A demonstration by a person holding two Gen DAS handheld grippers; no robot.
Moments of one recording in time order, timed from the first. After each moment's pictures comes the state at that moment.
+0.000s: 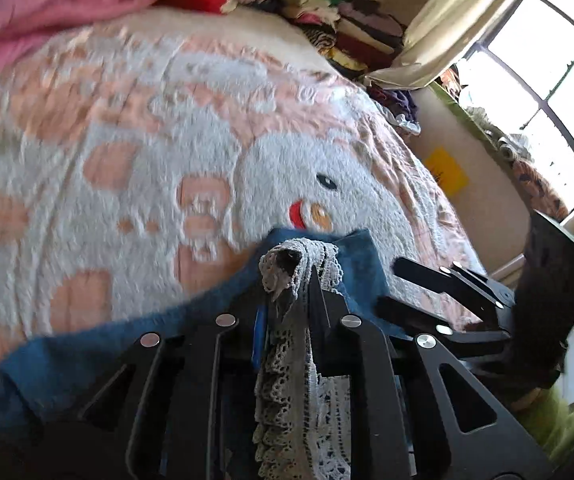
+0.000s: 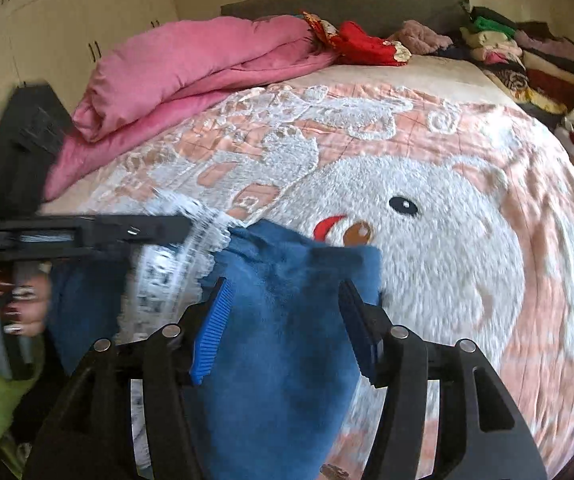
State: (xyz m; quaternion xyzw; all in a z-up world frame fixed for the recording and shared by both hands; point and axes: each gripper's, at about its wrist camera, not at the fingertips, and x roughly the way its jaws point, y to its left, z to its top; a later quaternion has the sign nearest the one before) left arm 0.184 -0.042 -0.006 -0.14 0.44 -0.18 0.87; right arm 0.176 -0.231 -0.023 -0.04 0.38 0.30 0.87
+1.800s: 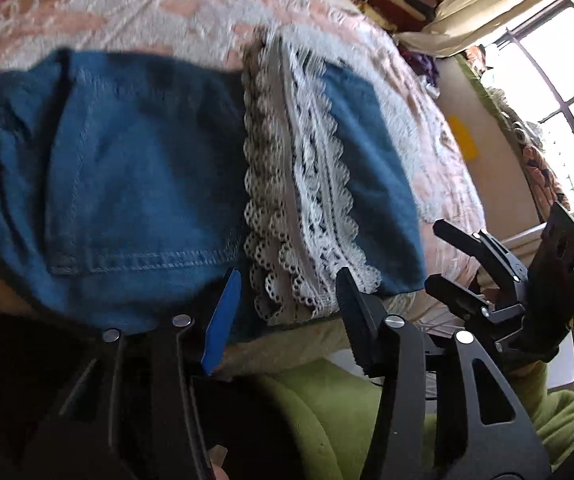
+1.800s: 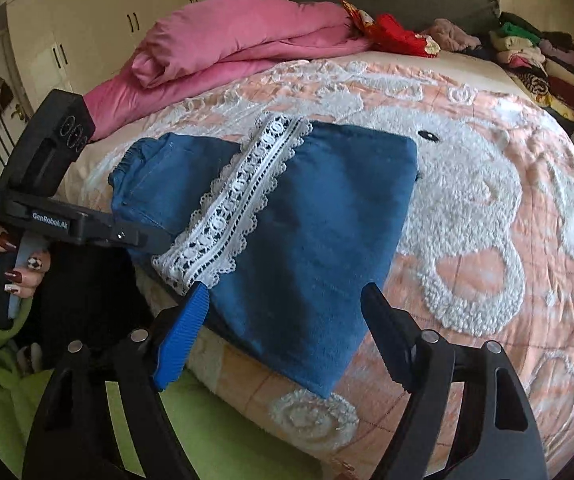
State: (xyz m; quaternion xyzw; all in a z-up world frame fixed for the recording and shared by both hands) left arm 0.058 -0.036 -0.051 -0.20 0.54 -0.16 0.80; right arm 0.042 -0.264 -0.037 -0.06 0.39 0.35 0.85
